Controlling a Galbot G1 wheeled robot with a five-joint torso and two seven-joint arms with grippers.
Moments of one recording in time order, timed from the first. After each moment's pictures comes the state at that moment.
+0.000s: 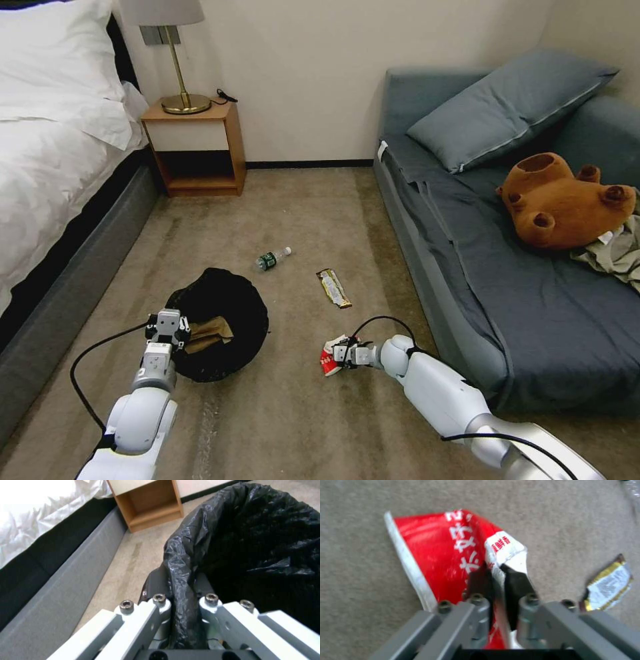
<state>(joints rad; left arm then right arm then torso) 1.34 -1.25 -0.58 -1.80 0.00 0.19 -0.15 -0.57 1.32 -0.25 0.75 -0.56 0.20 -0.46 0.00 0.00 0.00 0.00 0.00</state>
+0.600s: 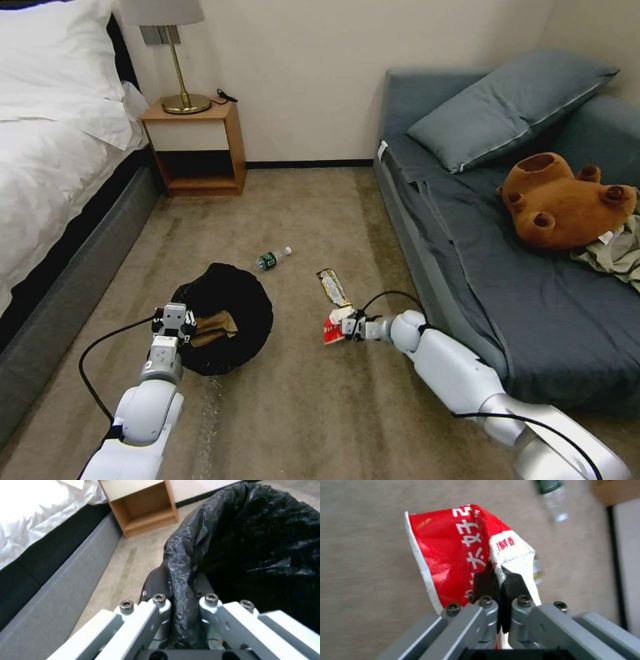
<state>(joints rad) 1.28 -1.24 -0.54 -1.78 0.01 0.21 -0.15 -0.46 1.26 -0.24 0.83 -0.56 0.24 -0.44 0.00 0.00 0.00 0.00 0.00</state>
